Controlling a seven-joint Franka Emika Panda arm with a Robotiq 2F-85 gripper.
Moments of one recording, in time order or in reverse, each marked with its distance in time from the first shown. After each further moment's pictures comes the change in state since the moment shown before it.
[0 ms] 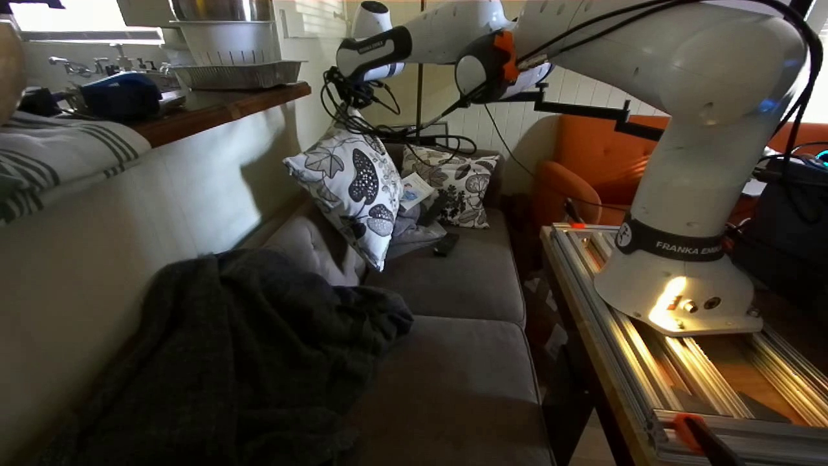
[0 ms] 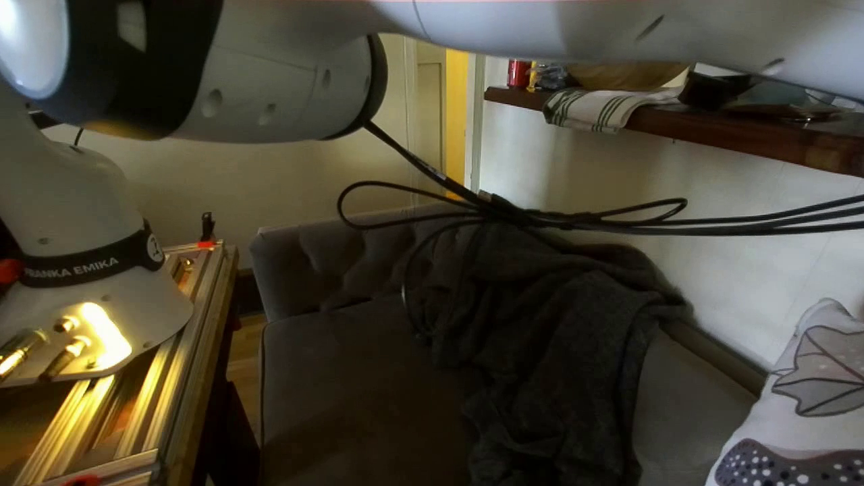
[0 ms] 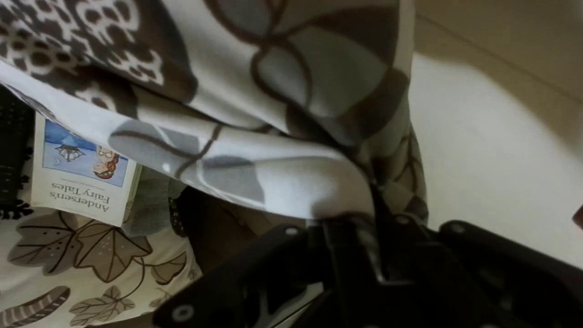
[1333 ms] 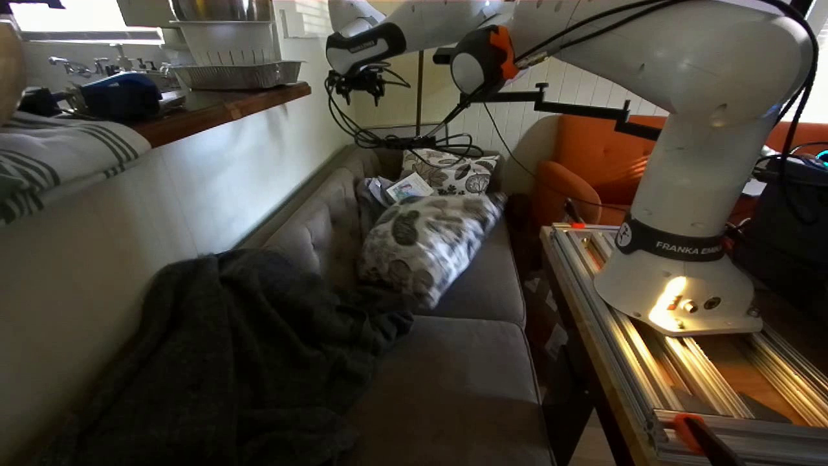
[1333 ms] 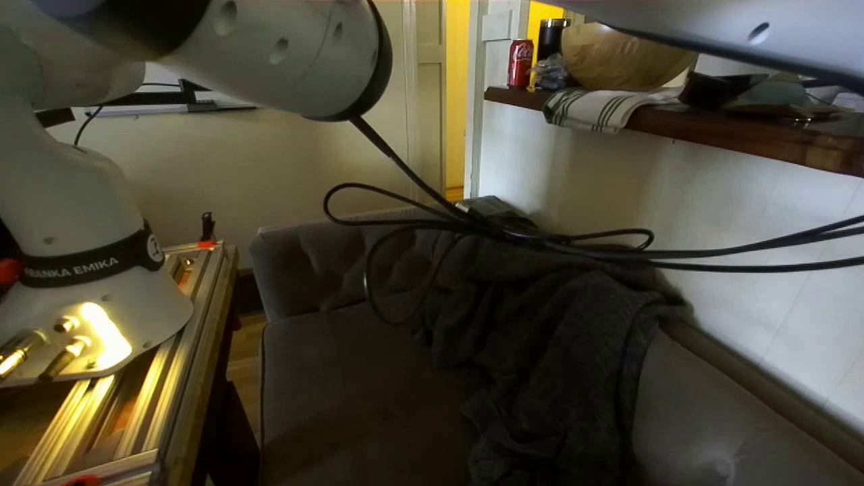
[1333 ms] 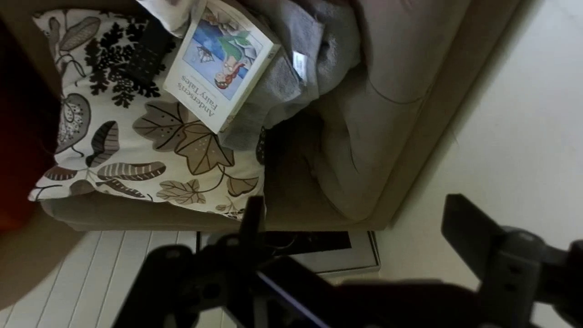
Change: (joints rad) arm 0.097 -0.055 -0.178 -0.001 -0.206 -0.294 -0.045
